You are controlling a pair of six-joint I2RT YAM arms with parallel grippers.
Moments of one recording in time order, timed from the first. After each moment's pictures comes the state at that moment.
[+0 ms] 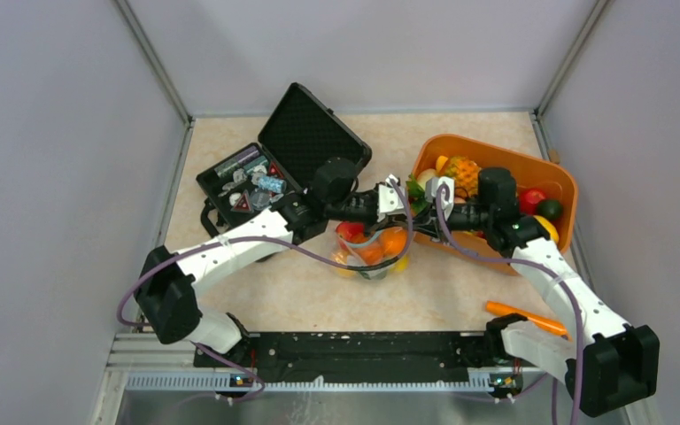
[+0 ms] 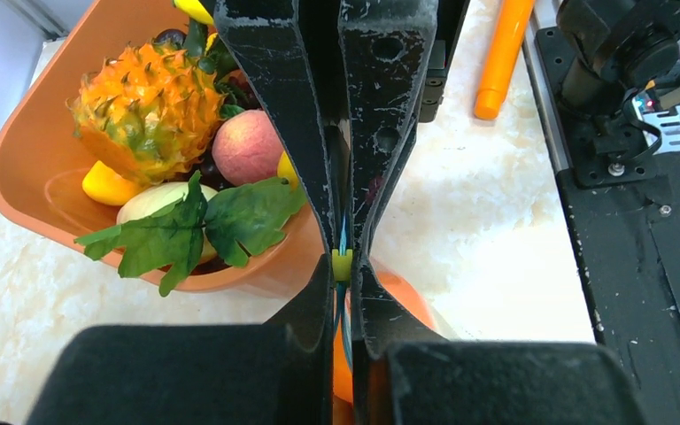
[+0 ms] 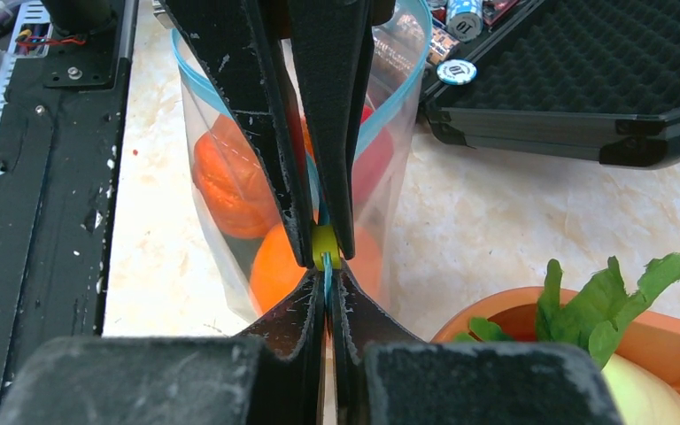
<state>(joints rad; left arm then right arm) -0.85 1.47 1.19 -0.08 0.65 0.42 0.31 1.02 0.79 -0.29 -1.03 -0.59</state>
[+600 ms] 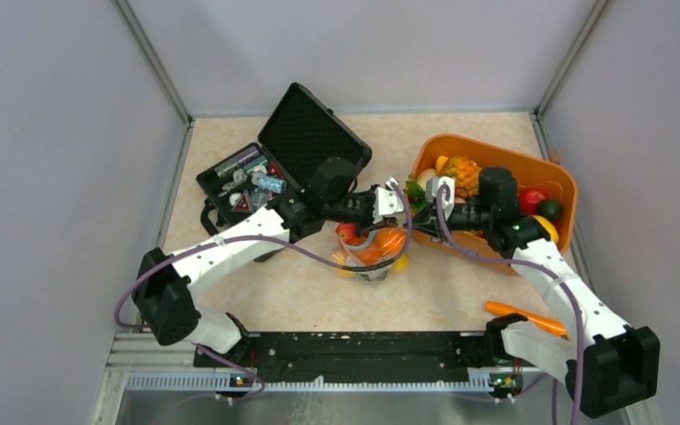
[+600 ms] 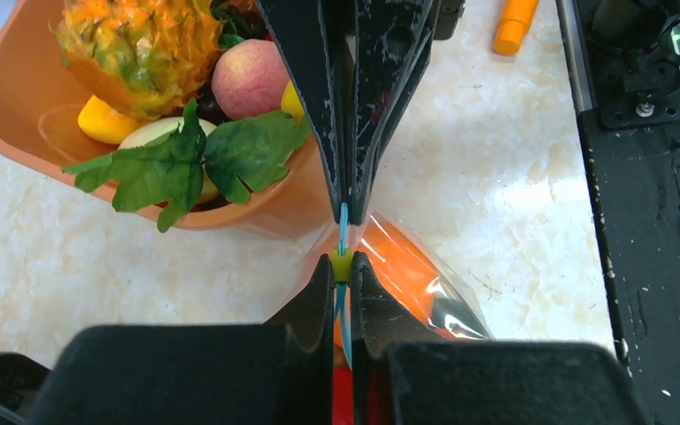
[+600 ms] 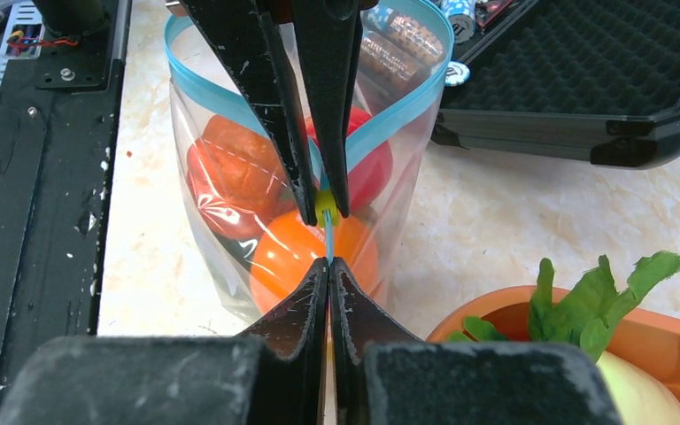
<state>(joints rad) -0.84 1.46 1.22 -0.25 0.58 0.51 0.31 1.02 0.78 -0.28 -1.02 -0.58</state>
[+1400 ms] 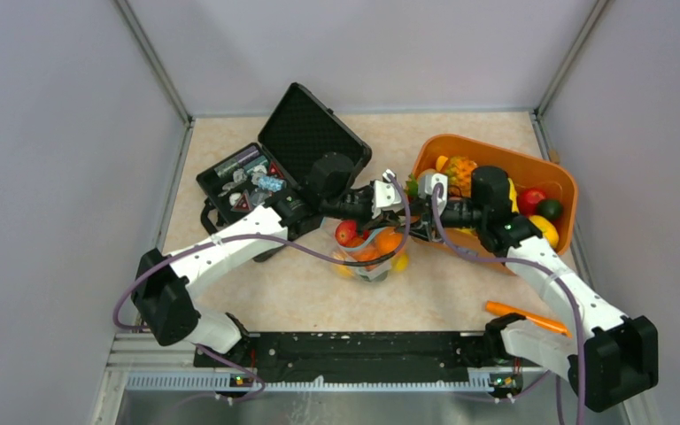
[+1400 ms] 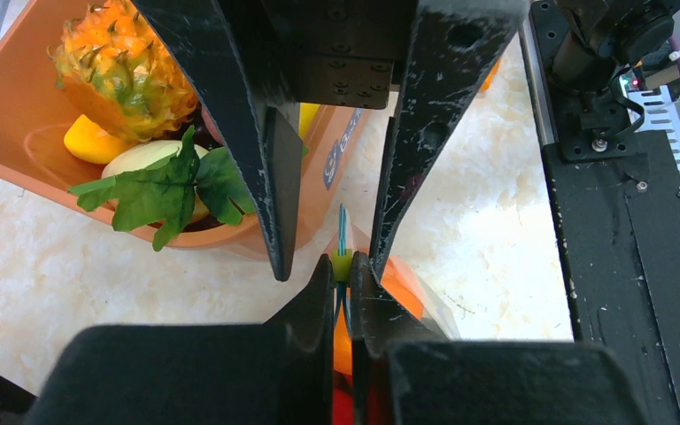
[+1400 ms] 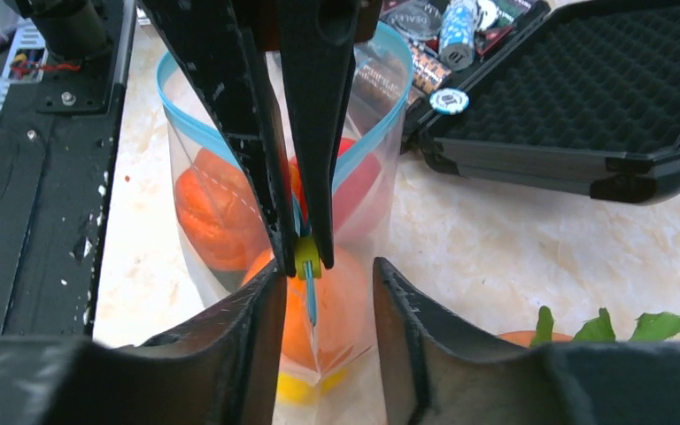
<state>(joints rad) -0.83 1.45 1.24 -0.24 0.64 0.43 0.37 1.04 0.78 -0.14 -0.99 -0.49</state>
